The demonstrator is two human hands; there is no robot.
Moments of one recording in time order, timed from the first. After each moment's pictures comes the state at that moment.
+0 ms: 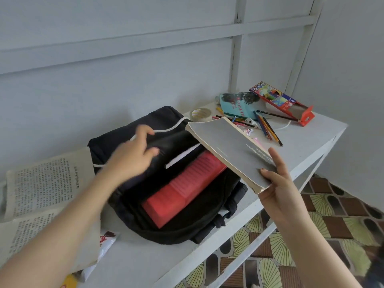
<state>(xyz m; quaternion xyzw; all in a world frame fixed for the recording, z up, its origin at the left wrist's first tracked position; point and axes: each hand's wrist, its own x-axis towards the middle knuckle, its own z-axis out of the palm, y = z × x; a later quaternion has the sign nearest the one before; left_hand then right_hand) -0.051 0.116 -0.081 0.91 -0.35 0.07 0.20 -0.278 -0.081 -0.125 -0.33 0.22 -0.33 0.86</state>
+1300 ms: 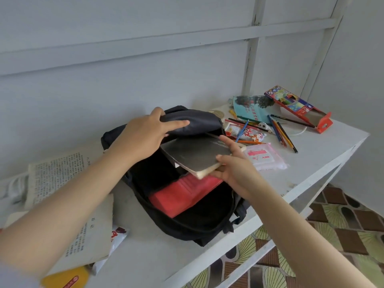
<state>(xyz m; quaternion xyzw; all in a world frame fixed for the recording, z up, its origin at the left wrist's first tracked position) -0.042 0.111 -0.040 0.85 -0.48 0.20 0.04 -0.184 -0.056 -0.112 -0.49 0.17 -0.13 0.84</state>
